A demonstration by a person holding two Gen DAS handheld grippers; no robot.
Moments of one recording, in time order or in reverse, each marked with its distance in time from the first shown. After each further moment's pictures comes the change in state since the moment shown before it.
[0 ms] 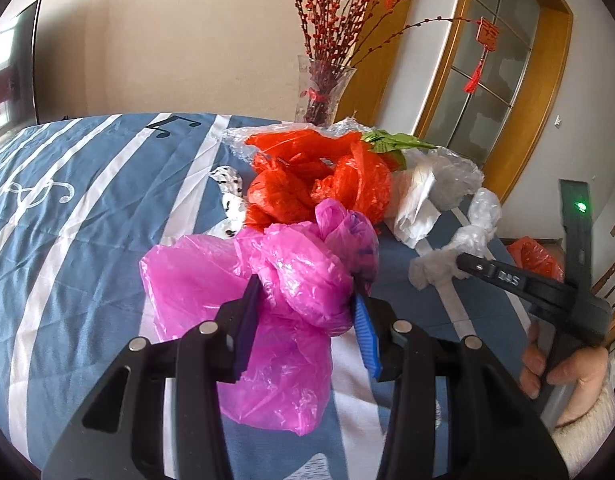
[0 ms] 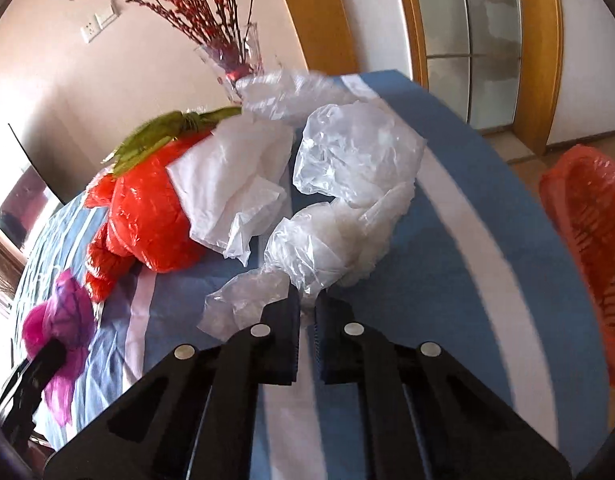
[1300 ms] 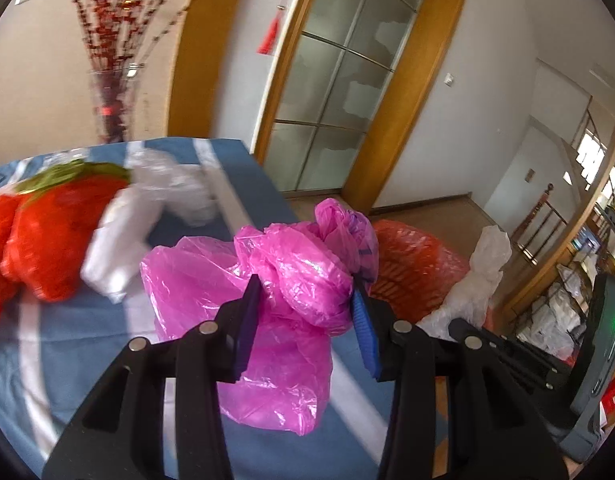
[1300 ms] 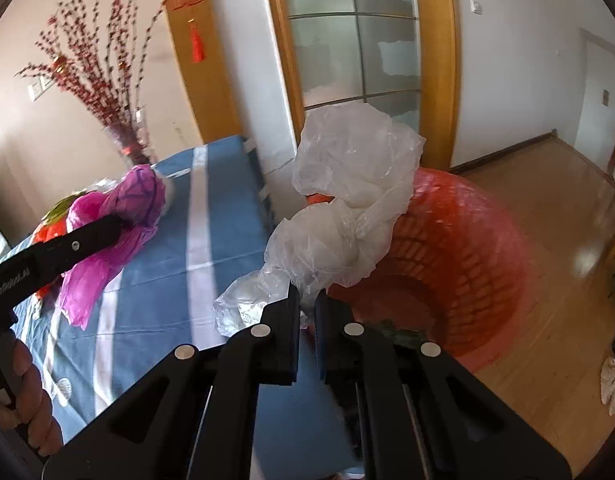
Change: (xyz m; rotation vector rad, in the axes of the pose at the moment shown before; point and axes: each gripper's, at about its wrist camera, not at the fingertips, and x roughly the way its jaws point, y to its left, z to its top) left arm 0.054 -0.232 0.023 0.194 0.057 -0.378; right arm -0.129 -0.161 -0.026 0.095 -0.184 -0.264
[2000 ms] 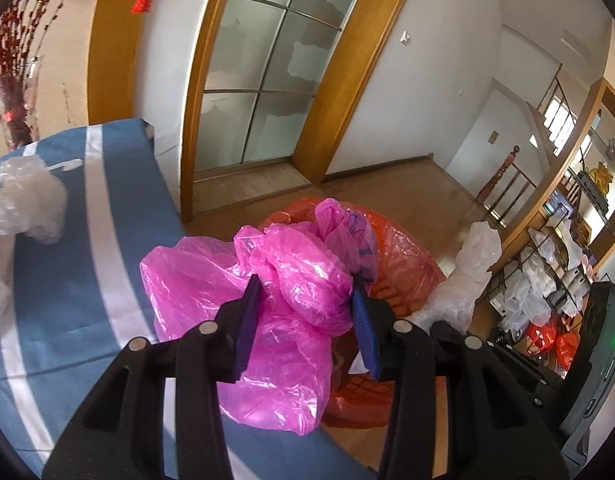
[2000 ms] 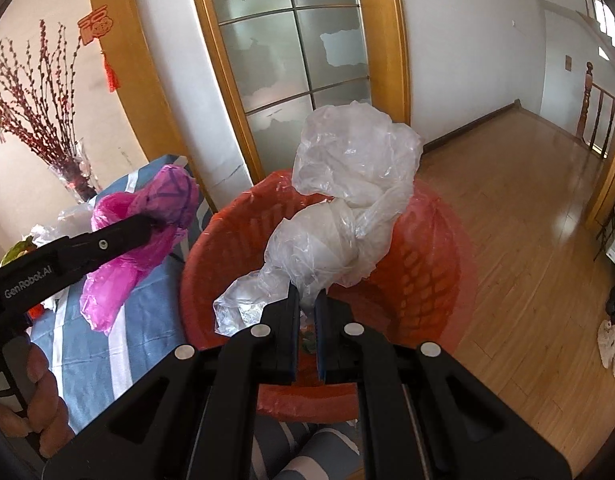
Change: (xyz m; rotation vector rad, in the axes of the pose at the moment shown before) left arm 0.100 -0.082 0.014 0.078 0.129 -0.137; right arm 0.018 -0.069 0.009 0.126 0.009 -0.092
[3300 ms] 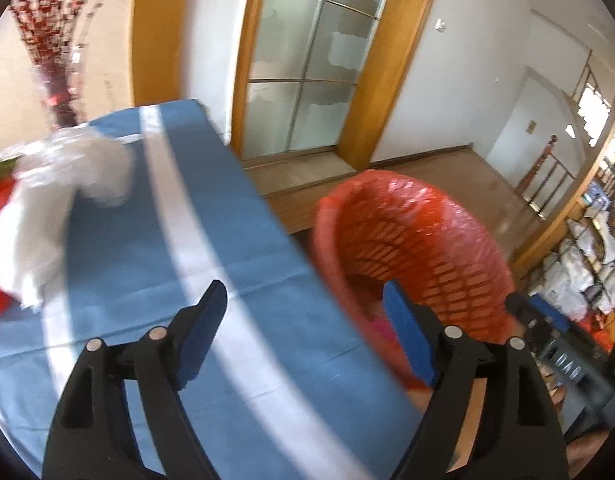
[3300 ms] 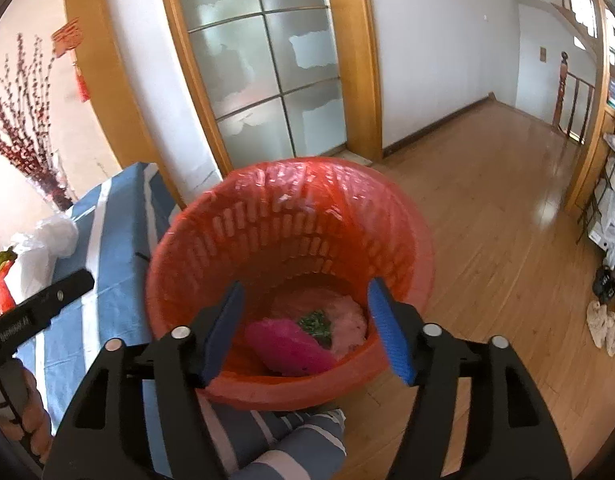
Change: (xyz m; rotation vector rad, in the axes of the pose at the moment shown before) left arm -0.020 0.038 -0.029 -0.006 0.024 0.186; right arm -0.009 -0.023 -0.009 0.043 -0.018 -0.066
